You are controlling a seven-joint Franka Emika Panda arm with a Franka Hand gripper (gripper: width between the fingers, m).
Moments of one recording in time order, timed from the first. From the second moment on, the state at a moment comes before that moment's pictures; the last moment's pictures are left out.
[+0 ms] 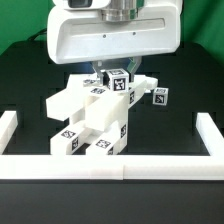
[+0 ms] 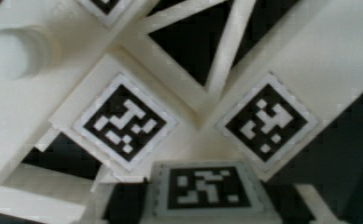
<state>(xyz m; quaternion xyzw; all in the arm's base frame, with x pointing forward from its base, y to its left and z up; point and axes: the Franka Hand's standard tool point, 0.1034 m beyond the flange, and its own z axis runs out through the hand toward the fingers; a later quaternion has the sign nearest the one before) 0.612 -0.030 0.113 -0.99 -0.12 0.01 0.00</state>
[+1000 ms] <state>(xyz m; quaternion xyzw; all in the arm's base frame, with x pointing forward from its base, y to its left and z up) 0.612 -0.030 0.113 -0.99 -0.10 0.01 0.00</state>
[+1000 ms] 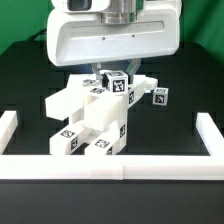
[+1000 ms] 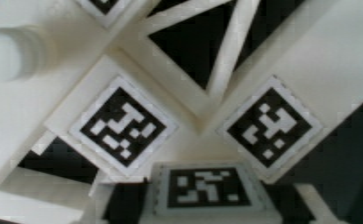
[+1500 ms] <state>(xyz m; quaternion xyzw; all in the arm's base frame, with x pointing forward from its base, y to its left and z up) 0.612 -0.030 0.112 -1.00 0.02 0.01 0.00</state>
